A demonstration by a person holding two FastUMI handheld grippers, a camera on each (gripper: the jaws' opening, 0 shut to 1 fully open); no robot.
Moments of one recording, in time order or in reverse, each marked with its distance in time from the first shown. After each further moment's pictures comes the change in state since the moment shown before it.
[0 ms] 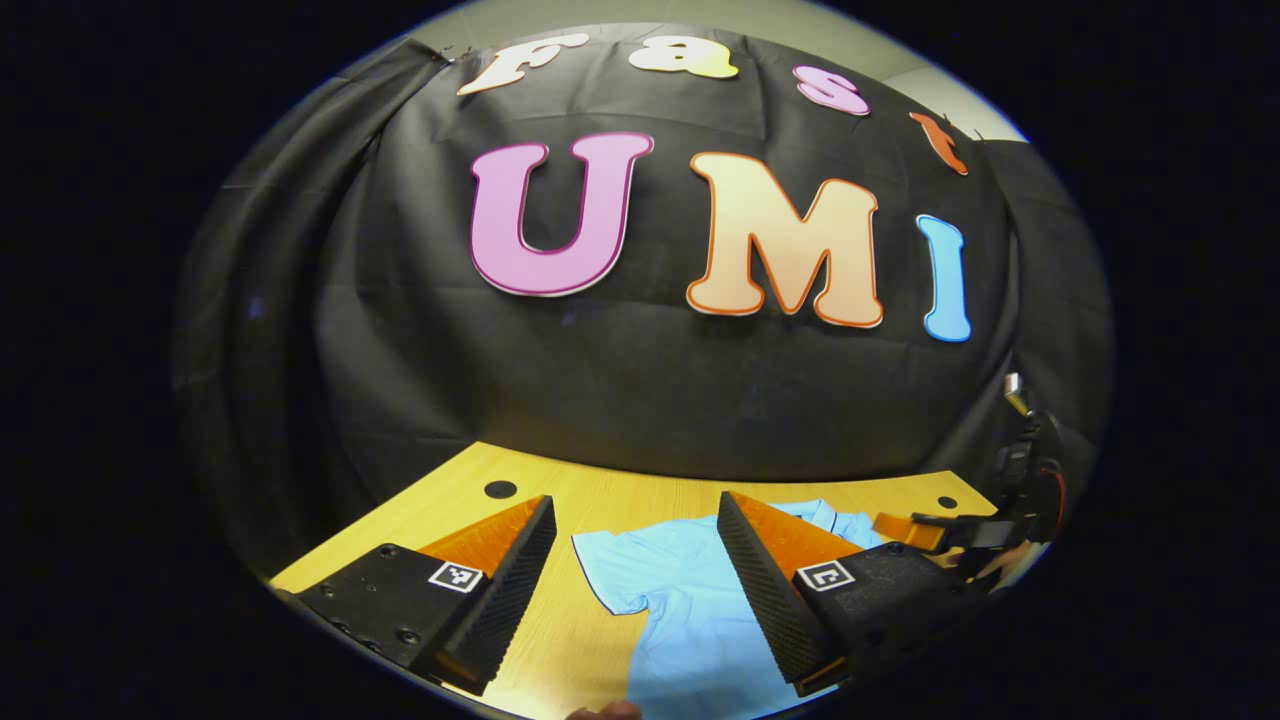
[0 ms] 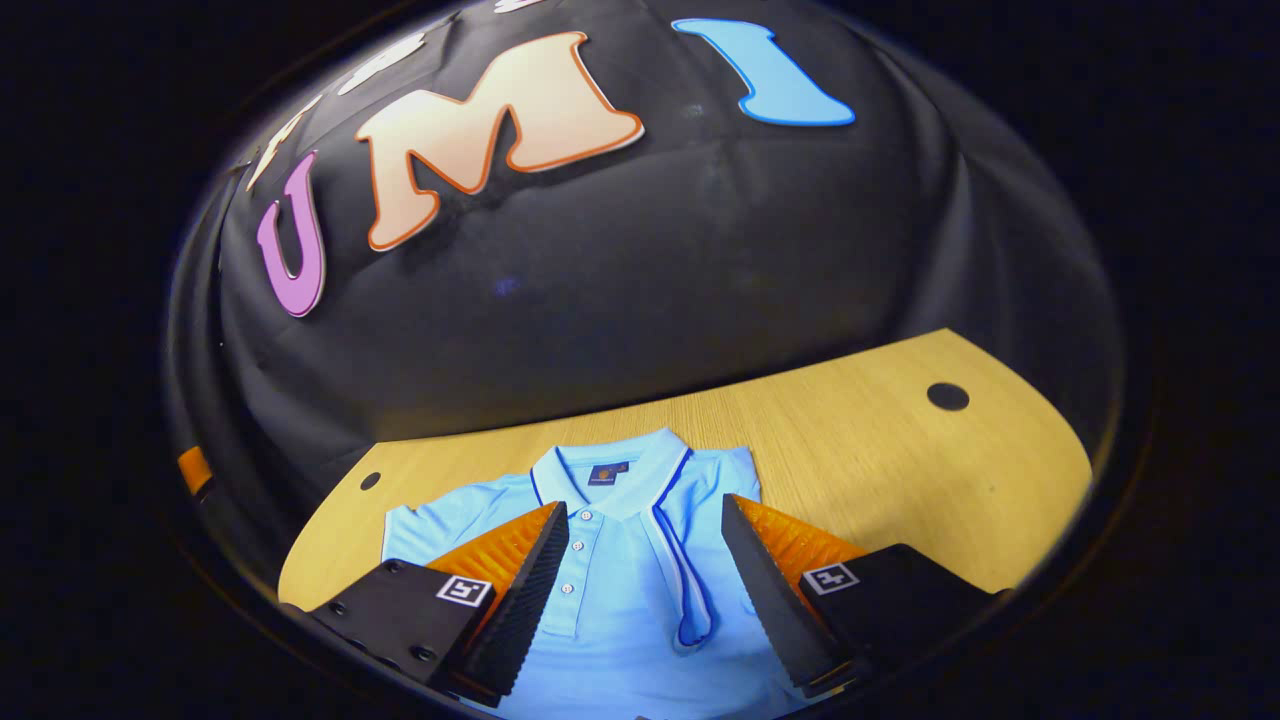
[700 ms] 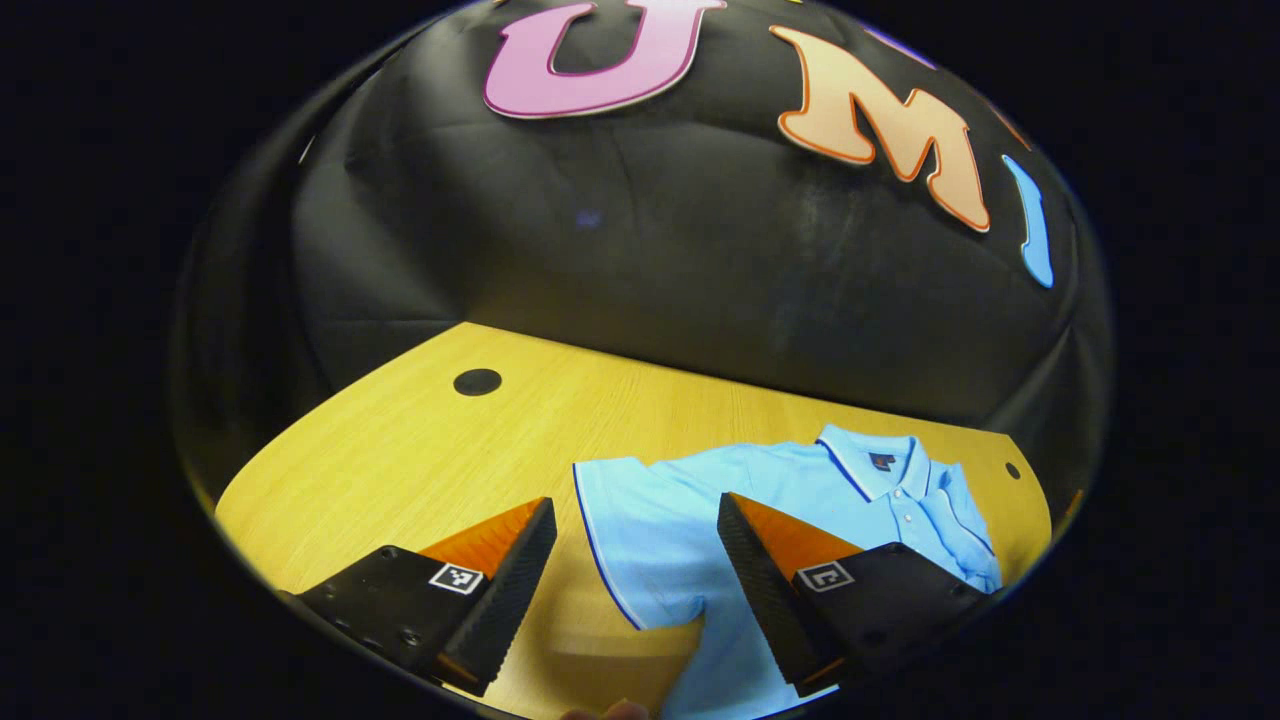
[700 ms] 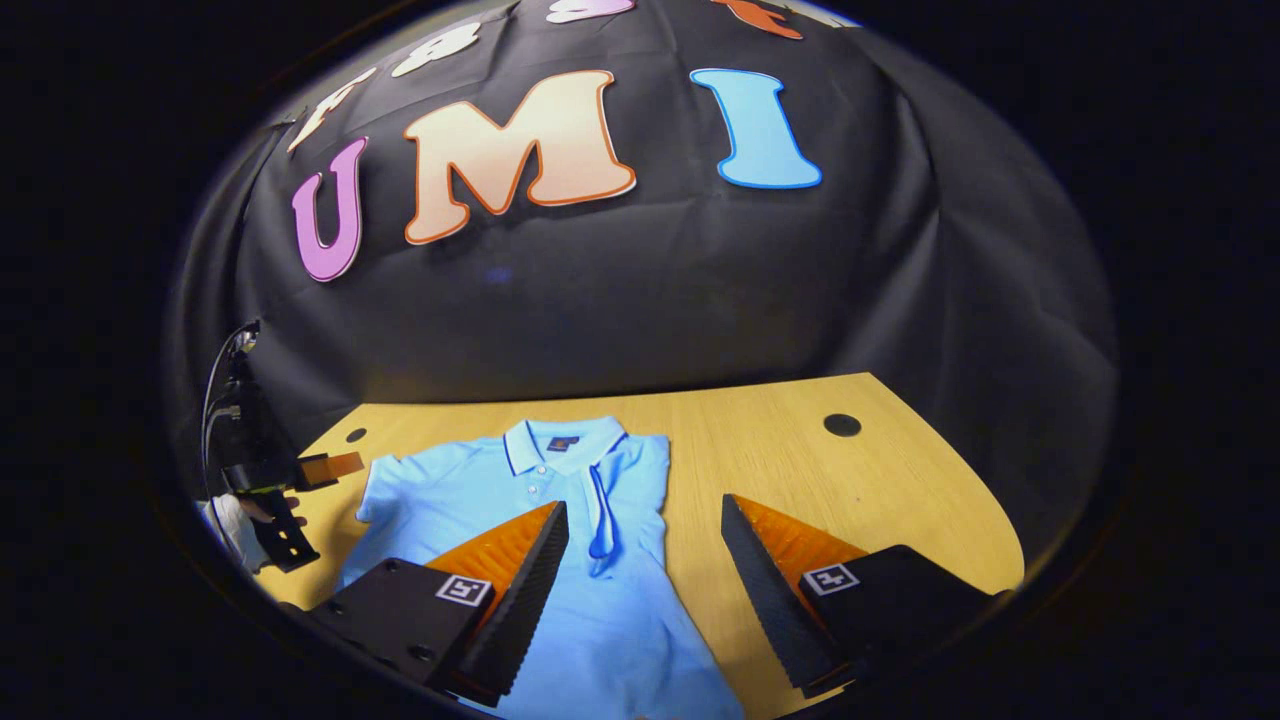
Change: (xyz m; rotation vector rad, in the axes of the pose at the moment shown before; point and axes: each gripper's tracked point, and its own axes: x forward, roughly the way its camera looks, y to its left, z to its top) left arm 0.123 0.045 -0.139 -0.062 0.294 0.061; right arm -0.109 -0.058 -0.017 -0.106 -0.003 -0.103
